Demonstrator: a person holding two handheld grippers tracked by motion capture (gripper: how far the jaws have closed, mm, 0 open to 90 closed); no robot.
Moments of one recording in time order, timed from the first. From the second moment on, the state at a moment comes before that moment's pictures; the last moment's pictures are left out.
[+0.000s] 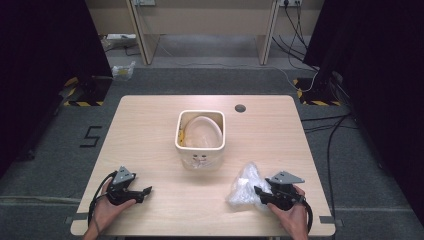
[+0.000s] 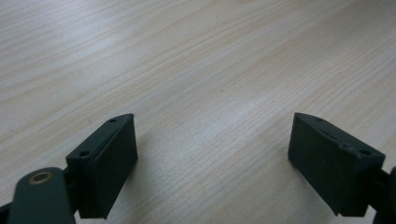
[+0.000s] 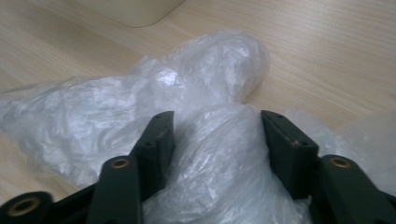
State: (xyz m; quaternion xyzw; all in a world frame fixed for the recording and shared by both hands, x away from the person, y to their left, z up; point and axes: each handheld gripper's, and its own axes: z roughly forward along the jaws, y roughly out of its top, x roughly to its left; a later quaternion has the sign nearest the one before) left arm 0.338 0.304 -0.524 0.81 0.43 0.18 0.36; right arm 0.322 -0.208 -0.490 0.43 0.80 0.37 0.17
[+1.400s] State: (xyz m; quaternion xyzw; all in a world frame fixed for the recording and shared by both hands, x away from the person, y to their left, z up) left arm 0.338 0.304 -0.524 0.81 0.42 0.18 0.36; right arm 0.346 -0.212 -0.393 0.37 0.77 0.46 0.24
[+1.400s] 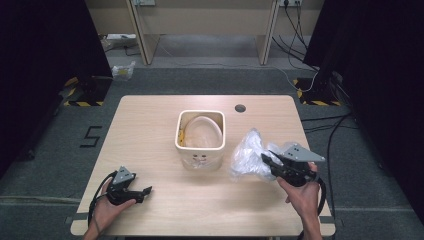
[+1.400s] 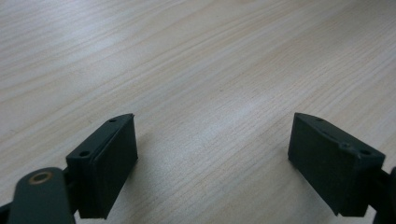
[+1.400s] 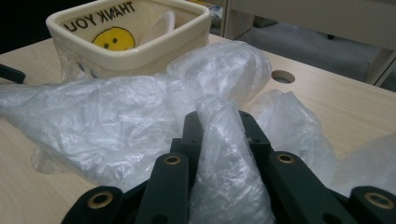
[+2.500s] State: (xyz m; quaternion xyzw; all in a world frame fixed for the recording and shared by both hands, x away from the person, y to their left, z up) left arm 0.338 0.304 -0.524 0.81 0.43 0.18 0.36; right arm 0.391 -0.158 -0.325 0.31 0.79 0.48 0.25
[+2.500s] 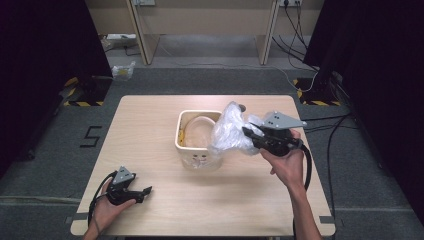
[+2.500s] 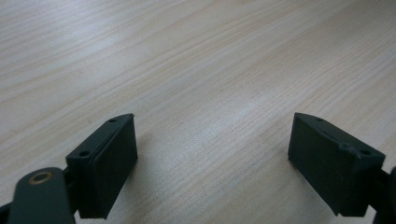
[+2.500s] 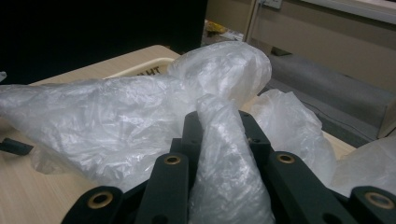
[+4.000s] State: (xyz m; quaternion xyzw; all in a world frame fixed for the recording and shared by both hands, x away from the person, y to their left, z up) left arm 0.338 0.304 -0.524 0.81 0.42 0.18 0.36; right arm 0.472 -0.023 -0.348 0.26 0.86 0.40 0.18
